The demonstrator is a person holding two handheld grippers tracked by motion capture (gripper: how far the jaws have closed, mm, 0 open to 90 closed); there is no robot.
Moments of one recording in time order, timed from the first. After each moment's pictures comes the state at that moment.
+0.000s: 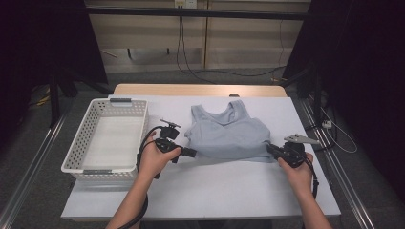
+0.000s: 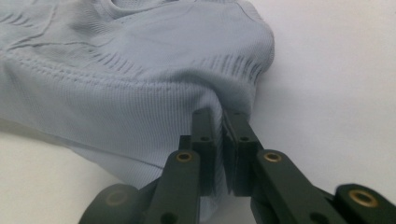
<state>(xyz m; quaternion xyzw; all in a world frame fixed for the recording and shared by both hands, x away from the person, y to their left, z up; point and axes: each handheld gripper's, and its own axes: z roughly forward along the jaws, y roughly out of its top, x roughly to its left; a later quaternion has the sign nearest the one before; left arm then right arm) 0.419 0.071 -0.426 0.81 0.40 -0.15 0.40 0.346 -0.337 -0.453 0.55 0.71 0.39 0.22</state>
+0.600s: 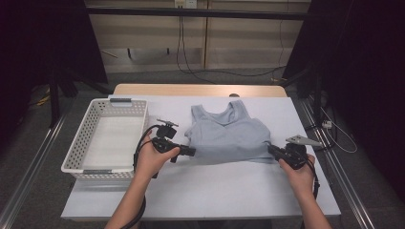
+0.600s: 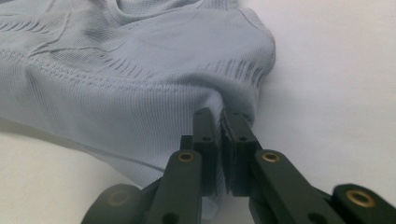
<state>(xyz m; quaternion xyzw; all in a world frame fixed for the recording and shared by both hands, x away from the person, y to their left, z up) 0.415 0.079 -0.417 0.81 0.39 -0.11 0.41 0.339 -0.336 -0.449 0.55 0.70 0.39 0.22</state>
